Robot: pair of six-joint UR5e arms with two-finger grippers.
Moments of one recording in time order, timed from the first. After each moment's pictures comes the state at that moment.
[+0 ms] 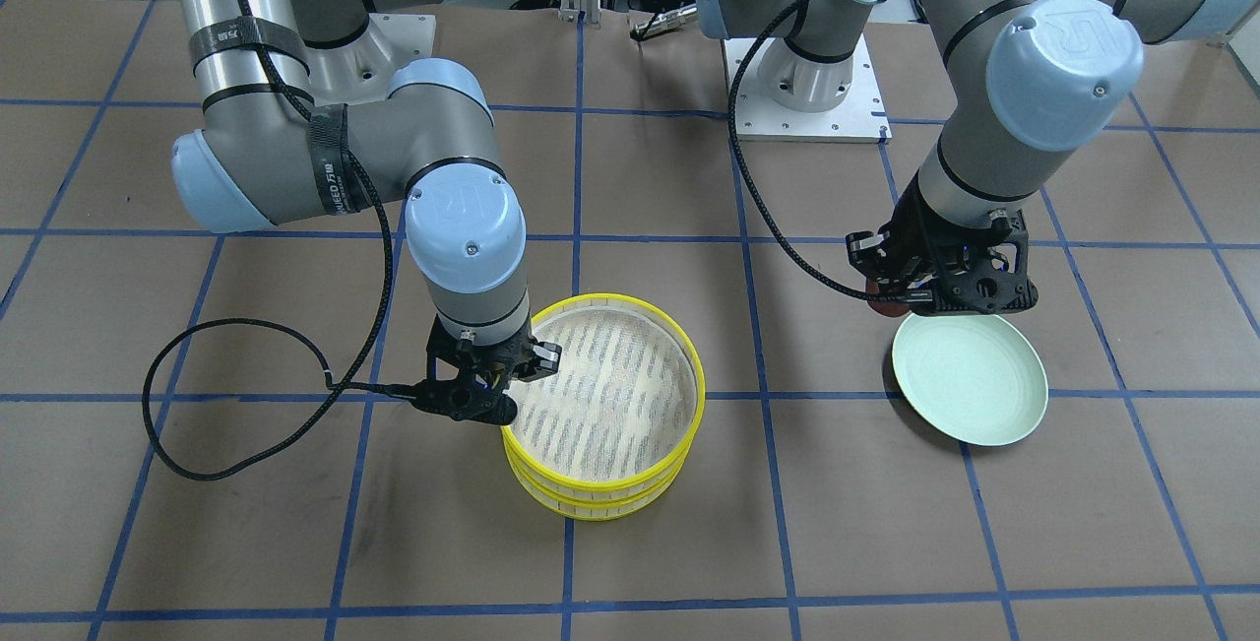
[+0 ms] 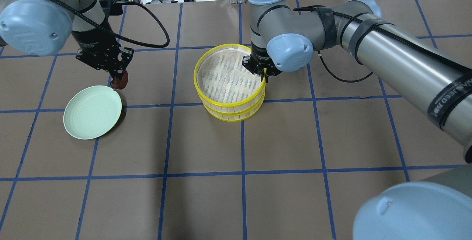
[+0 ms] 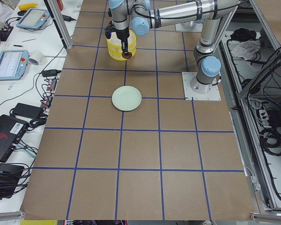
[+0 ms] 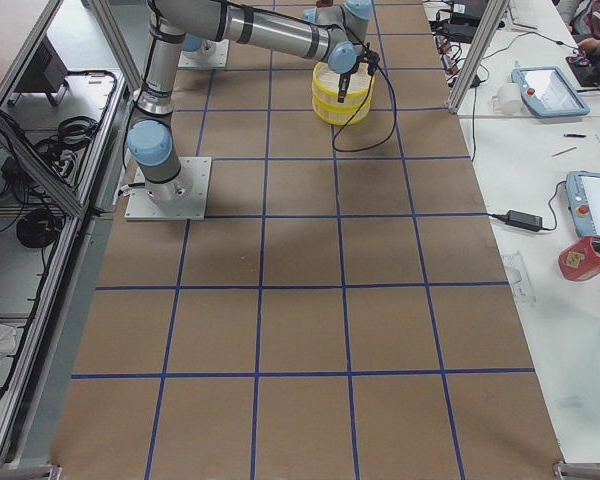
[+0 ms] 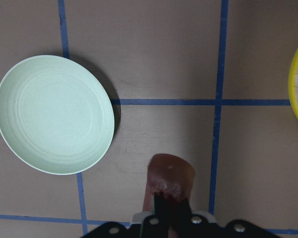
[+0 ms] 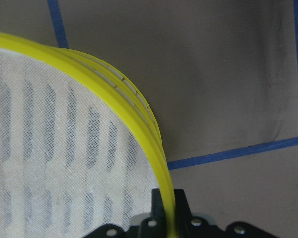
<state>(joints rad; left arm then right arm) -1.49 -1.72 -1.60 -1.49 1.68 0.07 1.84 -1.12 1.52 -1.93 -1.59 0.45</state>
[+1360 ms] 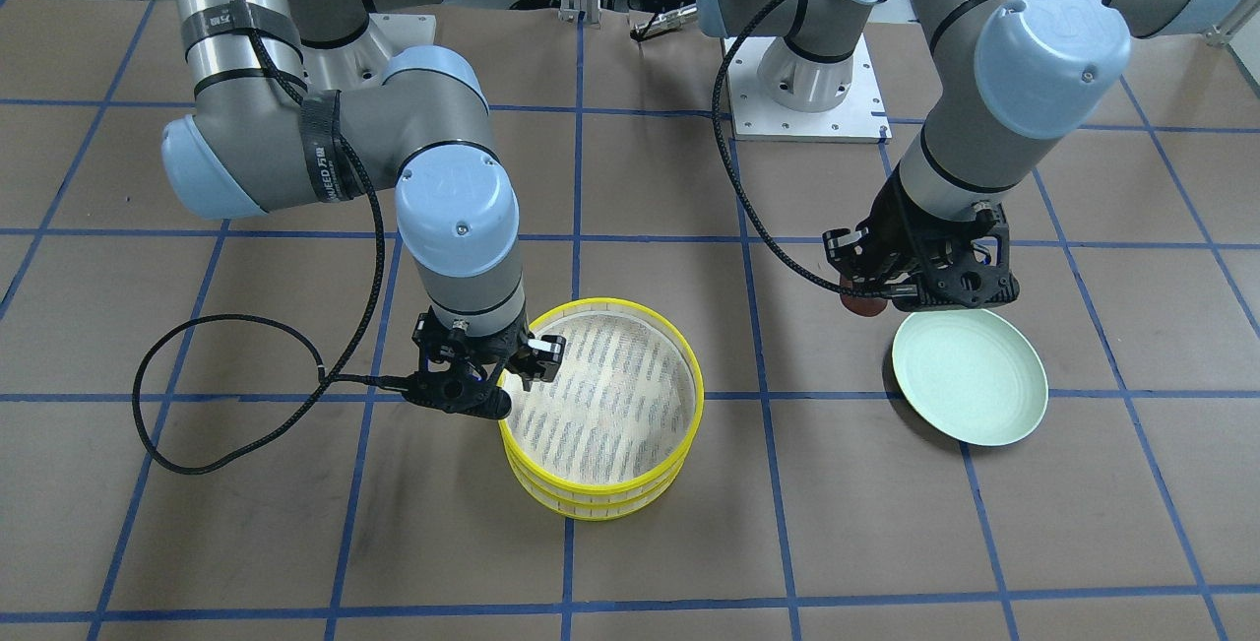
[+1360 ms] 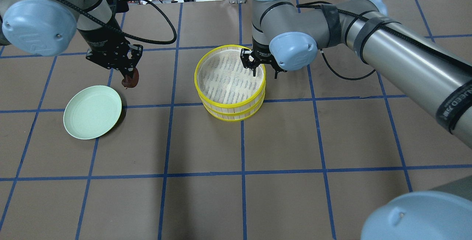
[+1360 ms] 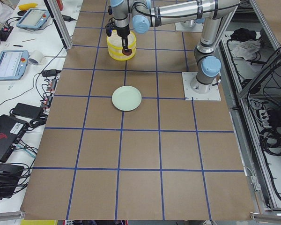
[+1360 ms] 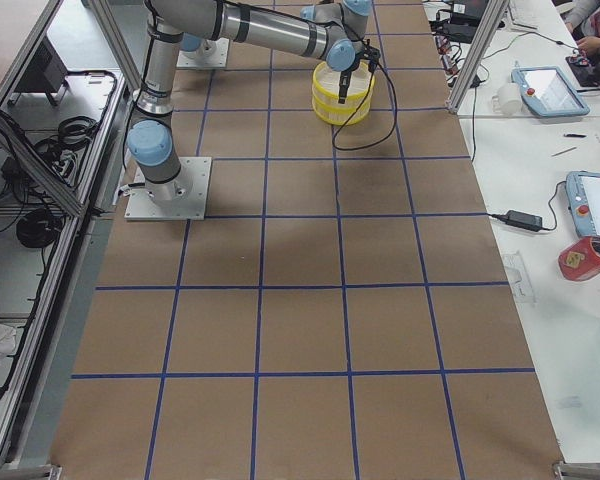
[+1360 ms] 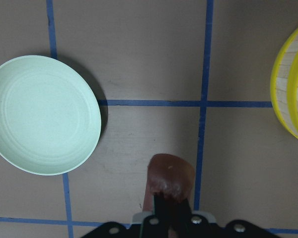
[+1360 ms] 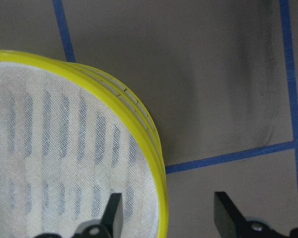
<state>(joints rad) -1.51 -1.72 -1.60 -1.49 1.62 0.00 1.84 -1.14 1.53 -1.95 -1.58 0.46</state>
